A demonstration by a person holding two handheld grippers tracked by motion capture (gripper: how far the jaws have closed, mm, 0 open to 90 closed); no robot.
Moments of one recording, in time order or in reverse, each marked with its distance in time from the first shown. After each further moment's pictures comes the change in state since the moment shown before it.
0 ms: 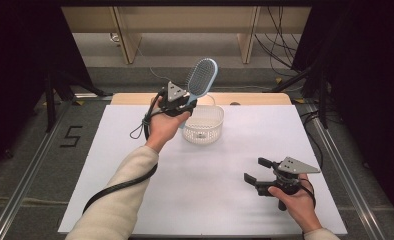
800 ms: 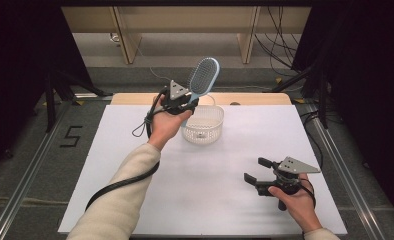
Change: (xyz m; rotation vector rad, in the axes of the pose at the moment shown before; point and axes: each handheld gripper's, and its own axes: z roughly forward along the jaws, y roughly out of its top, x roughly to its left) left arm 0.000 0.002 0.008 0.002 -0.005 0.002; right arm 0.000 0.000 0.000 0.000 0.000 0.003
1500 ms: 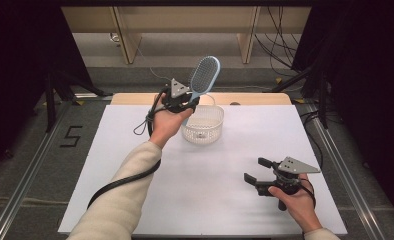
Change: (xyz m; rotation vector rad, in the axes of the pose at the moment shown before) left arm 0.001 0.003 0.005 -0.004 0.000 -0.001; right arm 0.000 0.000 0.000 0.001 0.001 0.000
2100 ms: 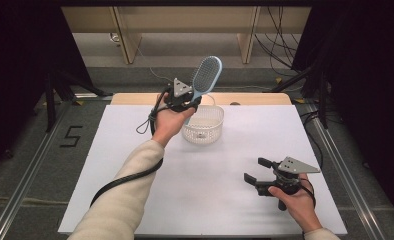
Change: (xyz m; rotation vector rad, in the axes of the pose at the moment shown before) left arm -0.001 0.001 0.008 0.002 -0.003 0.004; right arm 0.000 0.000 0.000 0.001 0.001 -0.001
